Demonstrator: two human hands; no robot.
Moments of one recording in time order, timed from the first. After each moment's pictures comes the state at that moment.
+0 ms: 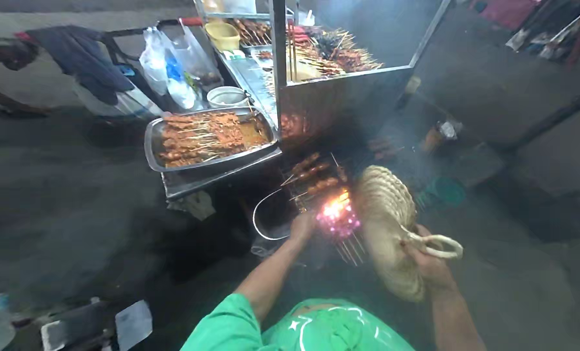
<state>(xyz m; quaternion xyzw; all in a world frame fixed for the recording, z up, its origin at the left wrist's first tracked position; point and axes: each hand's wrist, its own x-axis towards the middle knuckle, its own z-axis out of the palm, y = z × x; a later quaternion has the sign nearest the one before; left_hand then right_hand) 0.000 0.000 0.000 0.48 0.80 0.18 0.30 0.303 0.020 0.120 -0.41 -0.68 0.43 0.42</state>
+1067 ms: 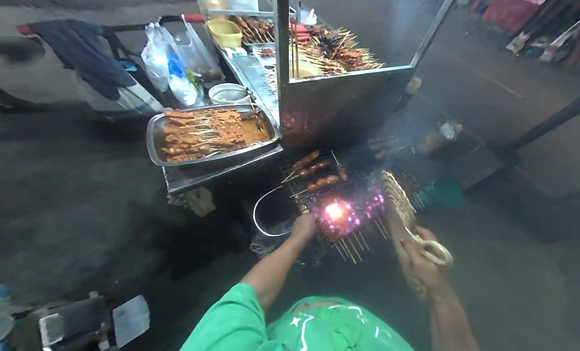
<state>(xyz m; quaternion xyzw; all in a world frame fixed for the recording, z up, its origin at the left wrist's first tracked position) 0.007 0.001 -0.023 0.51 0.80 0.14 0.29 0.320 0.019 0.099 -0.44 -0.72 0.33 0.42</state>
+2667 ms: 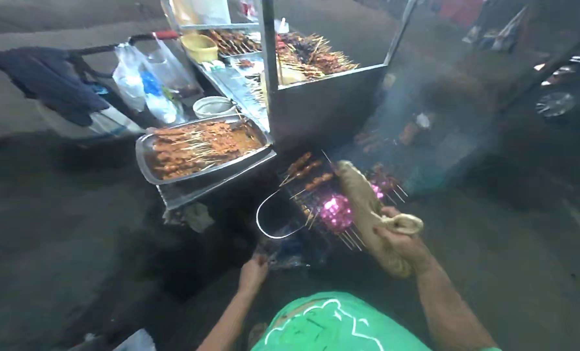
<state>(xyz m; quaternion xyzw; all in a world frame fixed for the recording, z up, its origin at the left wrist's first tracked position) -0.088 -0.176 -0.060 0.36 0.85 0.17 0.34 0.254 -0.023 0.134 -0.39 -0.74 0.40 0.38</state>
